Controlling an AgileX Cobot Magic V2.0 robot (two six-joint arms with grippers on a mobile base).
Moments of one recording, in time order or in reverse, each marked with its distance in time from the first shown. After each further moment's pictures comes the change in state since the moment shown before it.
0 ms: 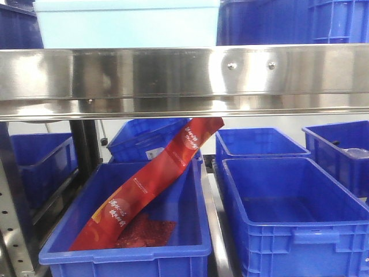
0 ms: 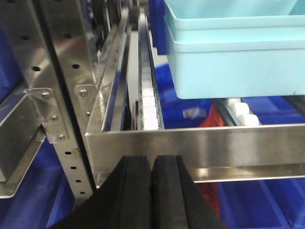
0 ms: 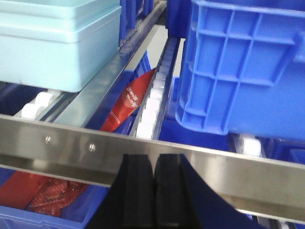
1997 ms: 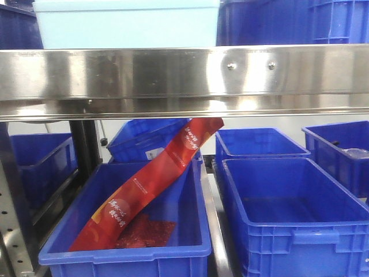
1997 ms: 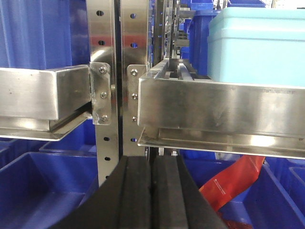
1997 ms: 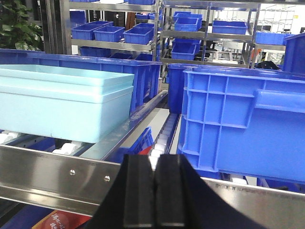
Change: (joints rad) left arm 0.209 -0.594 0.627 -0.158 -0.295 0.124; right arm 0.000 -0.406 0.272 -0.008 -0.198 -0.002
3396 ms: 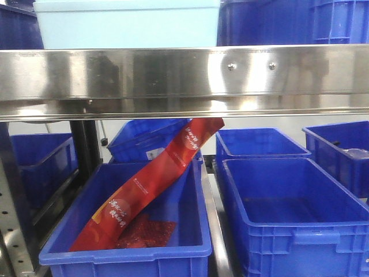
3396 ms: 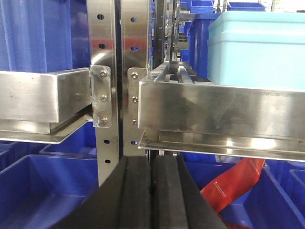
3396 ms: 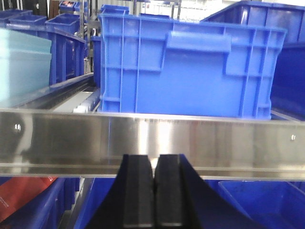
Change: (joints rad) left arm 0.000 0.000 0.002 0.000 -0.008 0.000; right arm -0.284 -0.330 0.360 0.092 -0.044 -0.114
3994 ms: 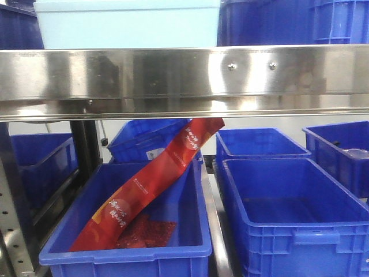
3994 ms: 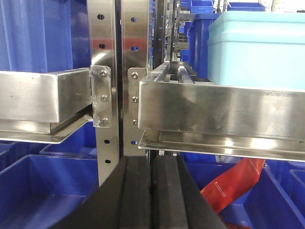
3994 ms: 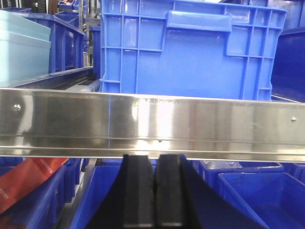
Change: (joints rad) left arm 0.000 0.000 0.000 0.000 0.000 0.000; right arm 0.000 -0.075 0.046 0.002 0.042 -0.007
